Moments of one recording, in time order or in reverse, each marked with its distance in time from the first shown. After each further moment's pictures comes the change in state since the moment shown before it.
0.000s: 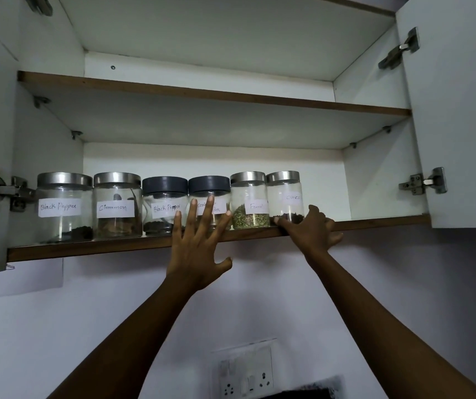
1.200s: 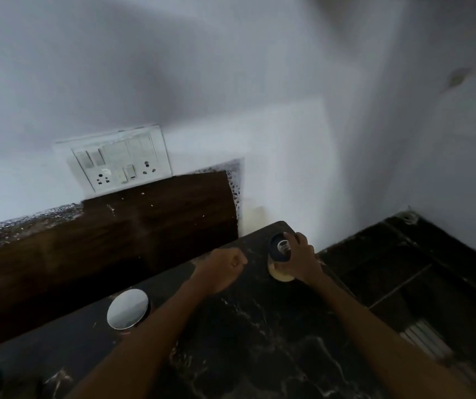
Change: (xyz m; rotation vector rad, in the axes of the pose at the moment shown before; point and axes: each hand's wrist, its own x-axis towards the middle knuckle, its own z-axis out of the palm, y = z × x) left_hand -0.267 0.393 0.127 -1.110 -1.336 -0.170; right_hand -0.187 0.540 -0.016 -0.475 -0.892 0.342
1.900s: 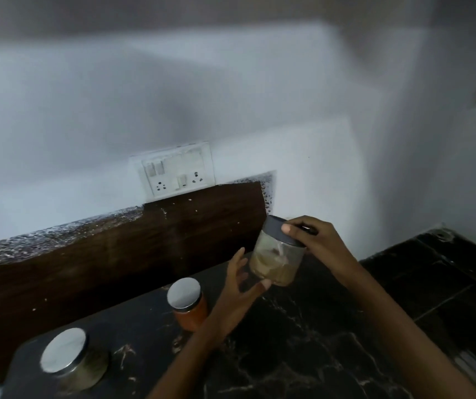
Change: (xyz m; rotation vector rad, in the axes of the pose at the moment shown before) left_hand -0.137 0.009 -0.012 -0.850 0.156 -0.002; right_hand -0.125 -0.133 -0.079 0.694 0.039 -0.333
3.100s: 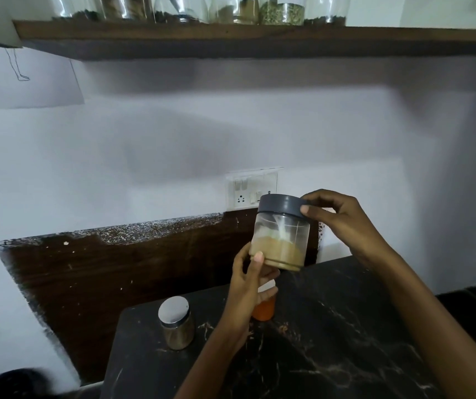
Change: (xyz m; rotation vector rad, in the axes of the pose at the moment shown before) left_hand -0.166 0.050 -0.103 -0.341 0.272 0.145; right_hand -0.097 -0.187 0.119 0.070 -0.082 -0.301
